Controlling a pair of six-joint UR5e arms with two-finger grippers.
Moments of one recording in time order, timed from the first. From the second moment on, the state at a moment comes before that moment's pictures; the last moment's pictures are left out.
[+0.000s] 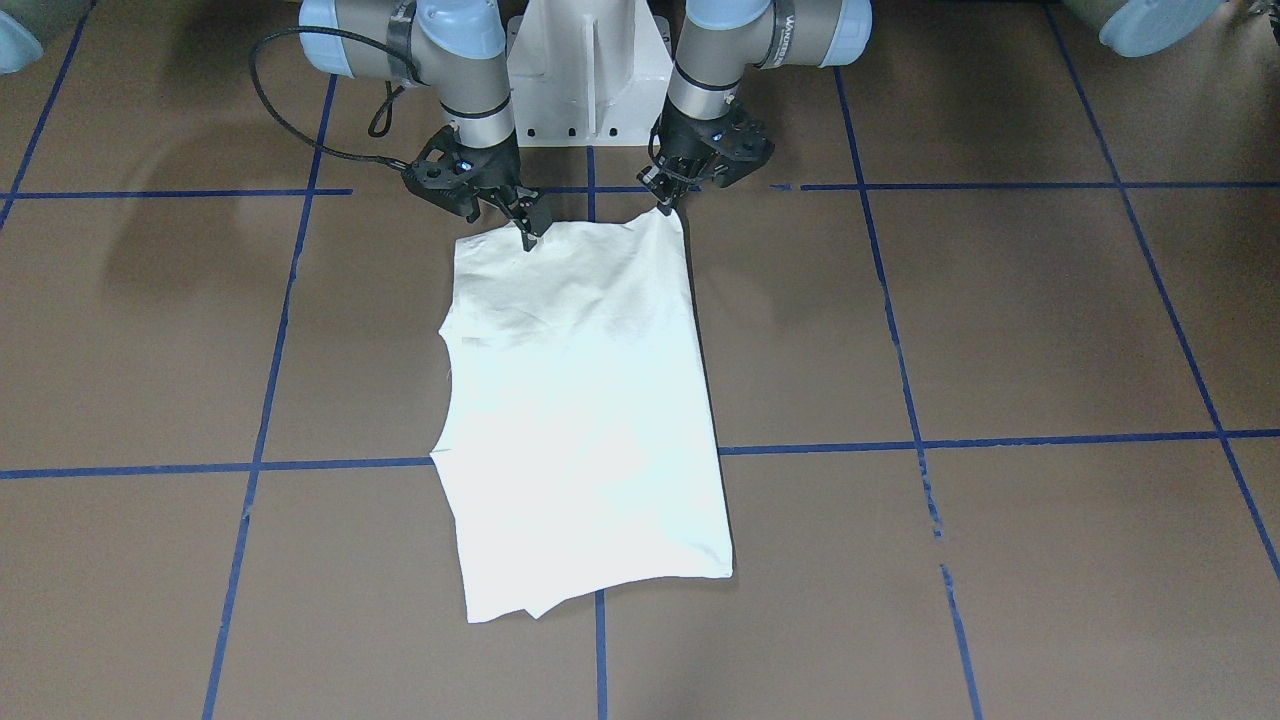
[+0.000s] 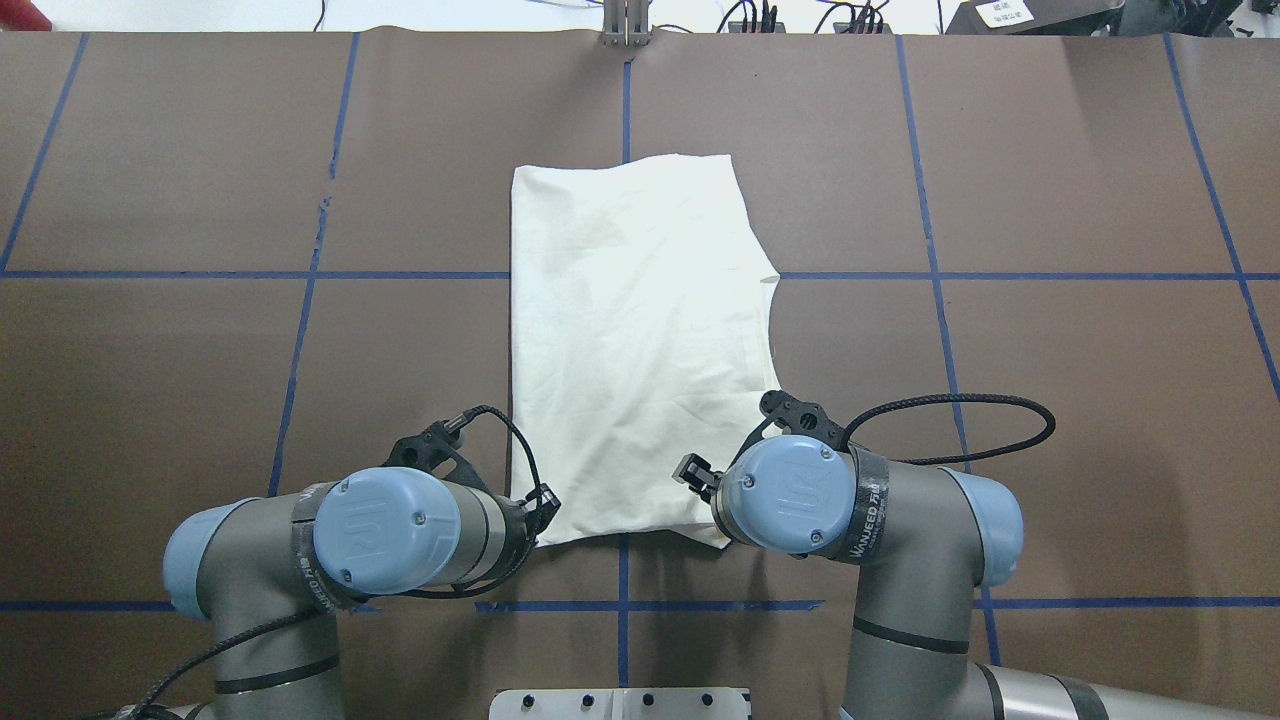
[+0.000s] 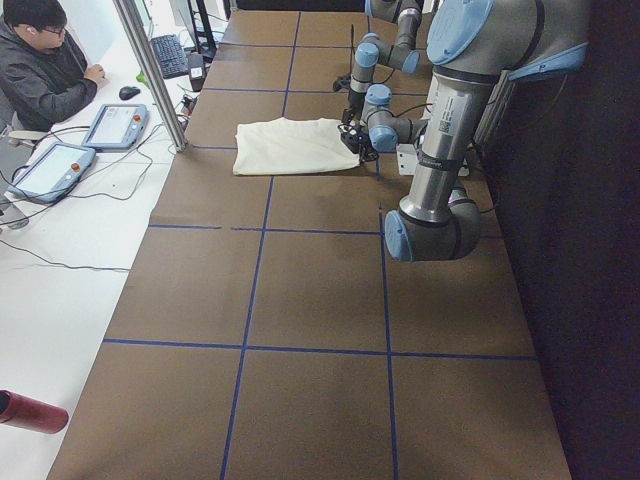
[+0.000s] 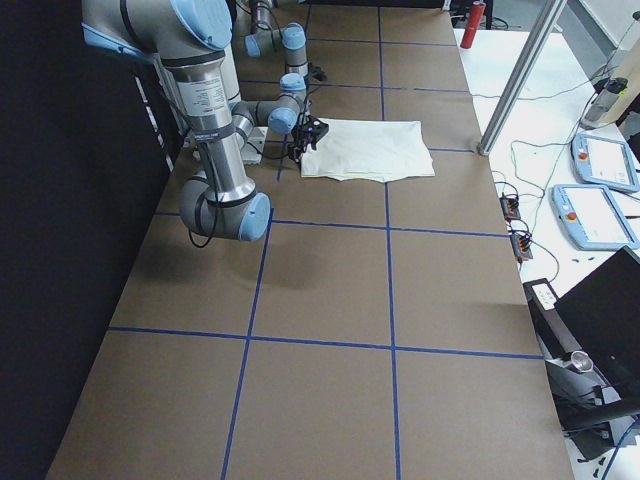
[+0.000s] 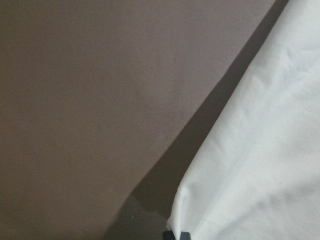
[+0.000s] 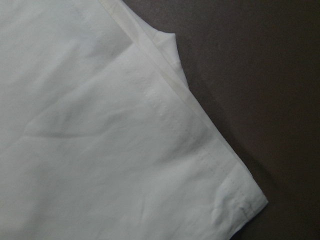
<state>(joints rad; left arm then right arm) -0.25 -2.02 -1.90 -1.74 -1.67 -2.09 0.28 -1.11 1.87 -1.56 1.64 1.96</state>
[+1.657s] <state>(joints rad) -0.25 -2.02 -1.90 -1.74 -1.67 -2.09 0.28 -1.11 1.83 -1.56 1.67 1.96</state>
